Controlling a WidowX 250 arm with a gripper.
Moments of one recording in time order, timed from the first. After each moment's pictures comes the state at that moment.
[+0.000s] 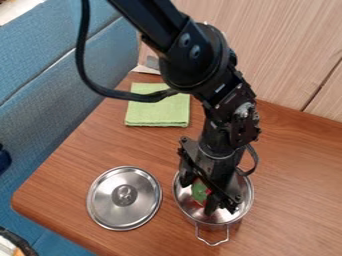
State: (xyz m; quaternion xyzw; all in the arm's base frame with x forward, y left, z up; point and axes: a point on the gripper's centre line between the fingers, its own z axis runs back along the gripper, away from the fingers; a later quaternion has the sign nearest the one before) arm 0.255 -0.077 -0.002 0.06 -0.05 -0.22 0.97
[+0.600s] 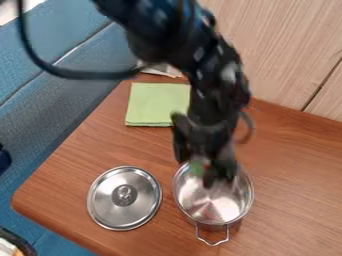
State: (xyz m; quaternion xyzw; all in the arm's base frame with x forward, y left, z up) arm 0.266 -0.062 0.045 0.04 -0.11 -0.18 0.98
